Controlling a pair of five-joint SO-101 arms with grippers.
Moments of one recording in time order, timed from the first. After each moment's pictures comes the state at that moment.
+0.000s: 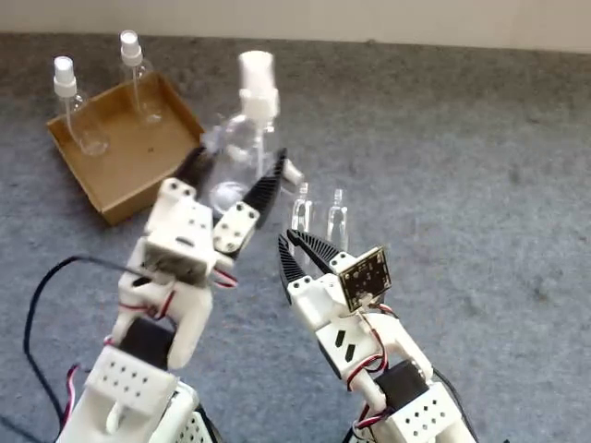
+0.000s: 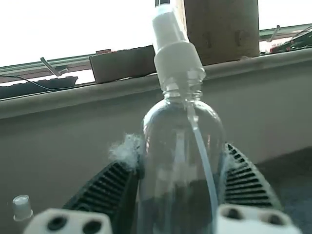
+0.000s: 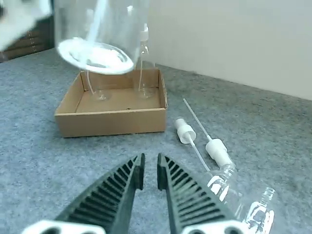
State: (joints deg) left arm 17.3 -71.3 73.9 -9.2 -5.4; right arm -34.5 -95.4 95.8 16.0 0.1
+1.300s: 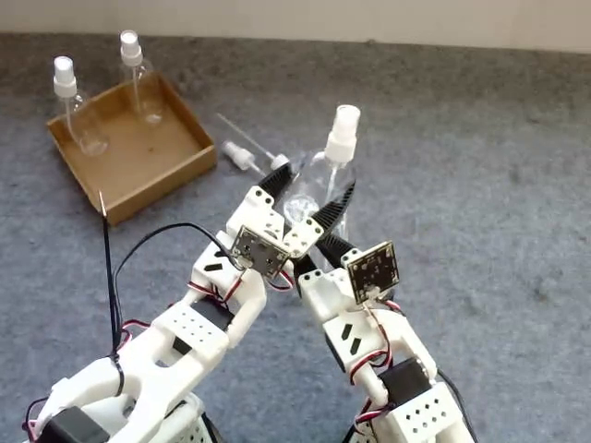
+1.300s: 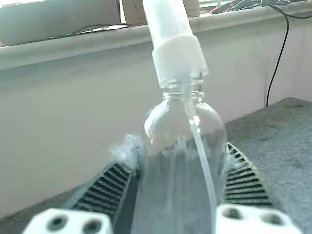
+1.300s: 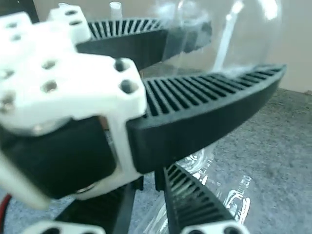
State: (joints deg) left arm 30.6 -31.9 75.8 -43.1 -5.4; right arm -29.8 -95.2 95.8 16.0 0.2
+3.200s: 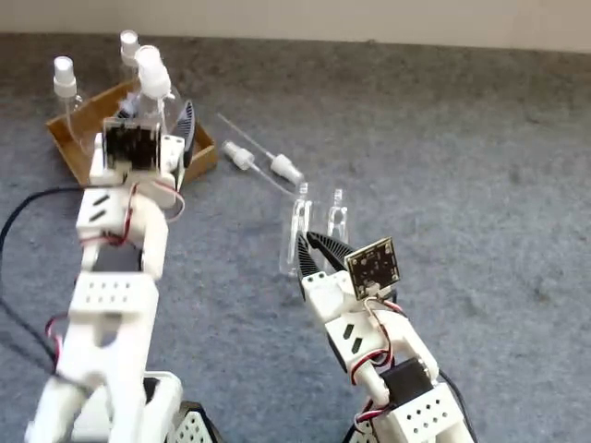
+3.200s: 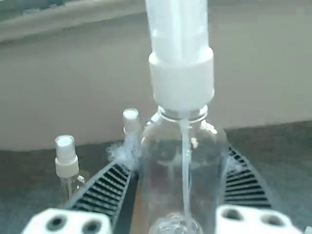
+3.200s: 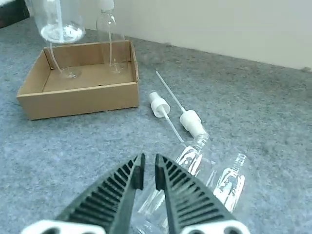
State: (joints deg) left arm -7.1 -39.7 57.2 -5.3 -5.4; right arm -28.7 -95.3 95.8 21.7 0.1
